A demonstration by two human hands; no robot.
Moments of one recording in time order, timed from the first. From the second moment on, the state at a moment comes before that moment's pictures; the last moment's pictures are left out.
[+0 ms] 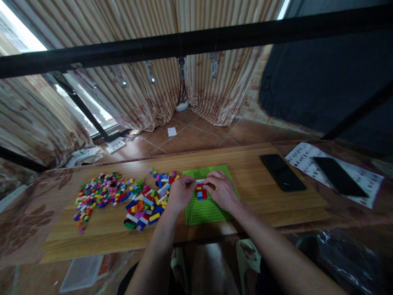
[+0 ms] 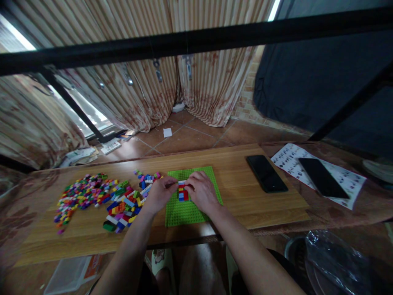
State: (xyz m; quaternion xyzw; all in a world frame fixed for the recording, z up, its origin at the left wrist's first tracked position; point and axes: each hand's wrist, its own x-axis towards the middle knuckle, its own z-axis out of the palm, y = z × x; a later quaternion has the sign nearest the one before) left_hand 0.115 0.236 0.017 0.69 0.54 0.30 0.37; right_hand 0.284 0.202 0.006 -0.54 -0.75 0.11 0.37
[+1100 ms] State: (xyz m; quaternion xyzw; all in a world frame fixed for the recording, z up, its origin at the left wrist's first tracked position) left_hand 0.122 0.238 0.005 0.64 0.55 0.34 0.41; right_hand 0.294 0.214 -0.015 -0.61 -0.65 0.22 0.40
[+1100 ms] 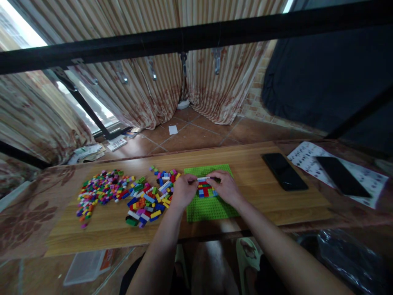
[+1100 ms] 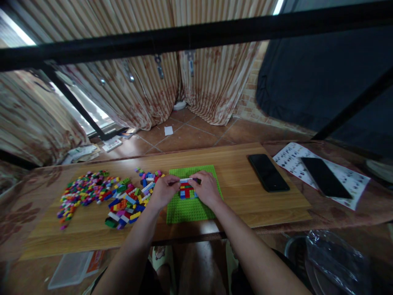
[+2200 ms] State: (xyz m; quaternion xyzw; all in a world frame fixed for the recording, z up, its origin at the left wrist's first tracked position) left_hand 0.131 0.234 0.019 0.71 0.57 0.27 0.31; right_hand 0.298 0.208 0.001 -0.62 -0.68 0.18 0.35
